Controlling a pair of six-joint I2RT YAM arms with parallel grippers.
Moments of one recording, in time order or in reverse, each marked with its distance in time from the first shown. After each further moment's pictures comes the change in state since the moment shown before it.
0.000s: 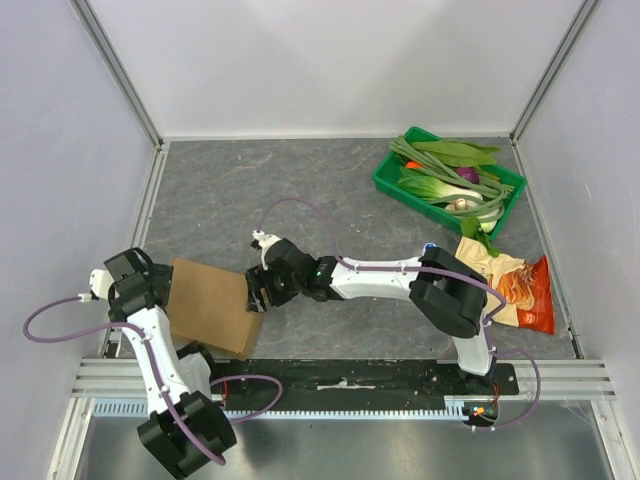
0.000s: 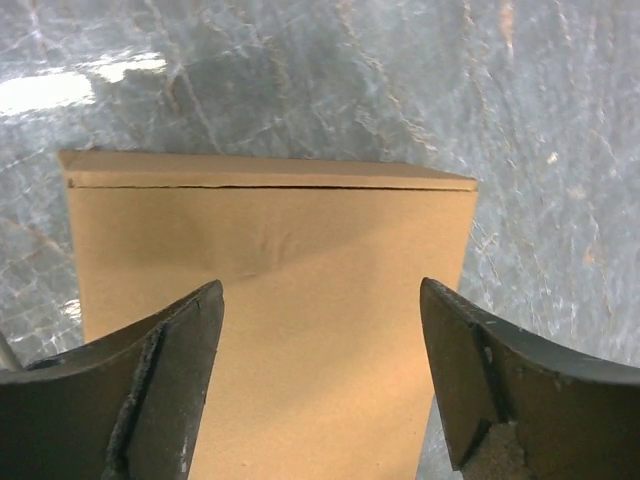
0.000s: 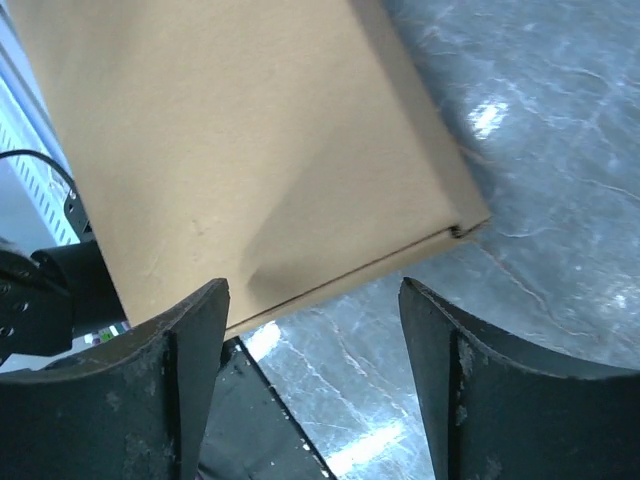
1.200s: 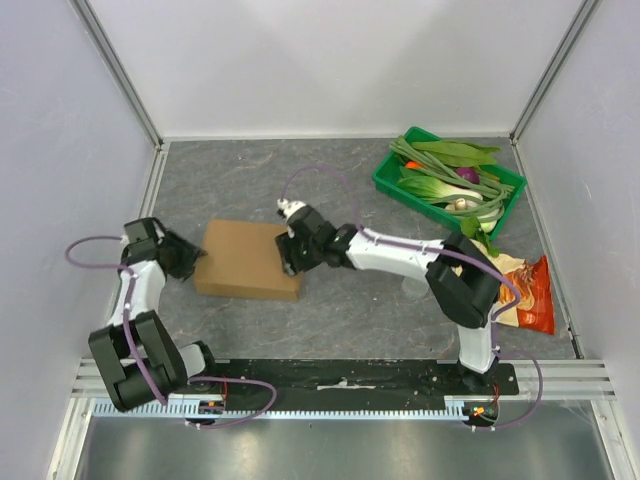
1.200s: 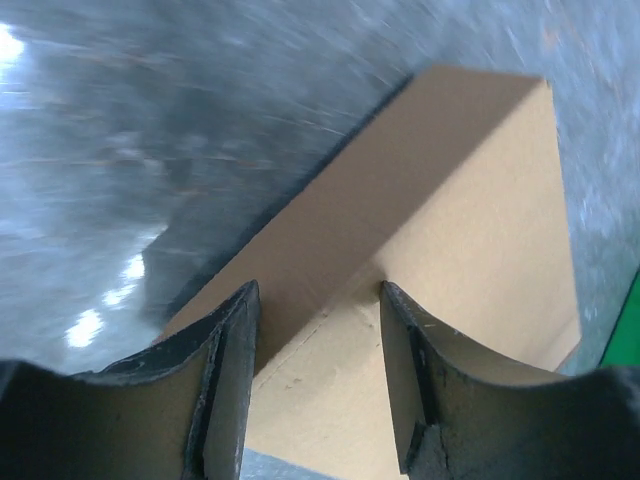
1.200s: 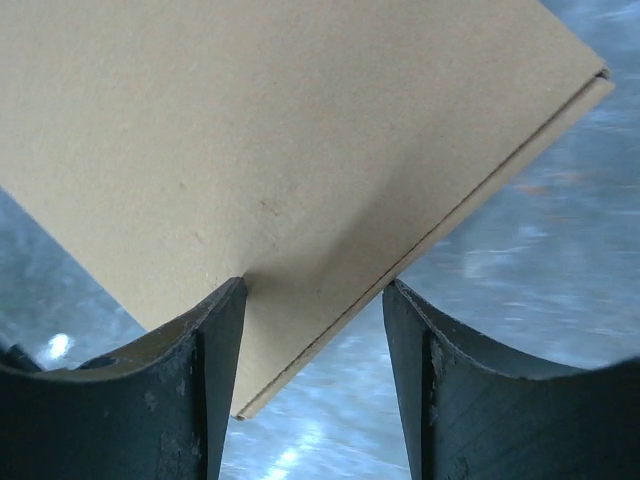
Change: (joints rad) left arm -0.263 0.488 0.079 0.383 0.399 0.253; right arm -0.244 -0.039 0.060 -0.244 0.122 -0.241
